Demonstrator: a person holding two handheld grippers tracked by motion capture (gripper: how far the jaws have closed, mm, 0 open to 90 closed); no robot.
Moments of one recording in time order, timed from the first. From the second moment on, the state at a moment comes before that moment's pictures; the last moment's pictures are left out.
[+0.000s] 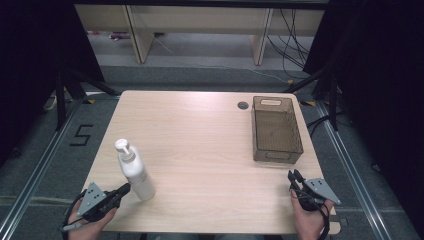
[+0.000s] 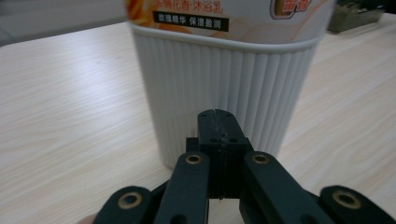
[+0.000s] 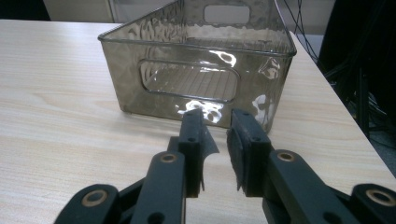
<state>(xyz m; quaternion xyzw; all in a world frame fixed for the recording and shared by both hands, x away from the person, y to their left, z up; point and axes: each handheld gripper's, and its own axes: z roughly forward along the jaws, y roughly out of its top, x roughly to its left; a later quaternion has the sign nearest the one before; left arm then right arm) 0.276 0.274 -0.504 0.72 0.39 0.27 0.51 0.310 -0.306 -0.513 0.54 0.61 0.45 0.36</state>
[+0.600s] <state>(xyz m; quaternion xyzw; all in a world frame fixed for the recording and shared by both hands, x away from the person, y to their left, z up) 0.313 0.199 -0.488 0.74 0.33 0.26 0.53 0.311 -0.307 -0.512 0.53 0.62 0.45 0.35</state>
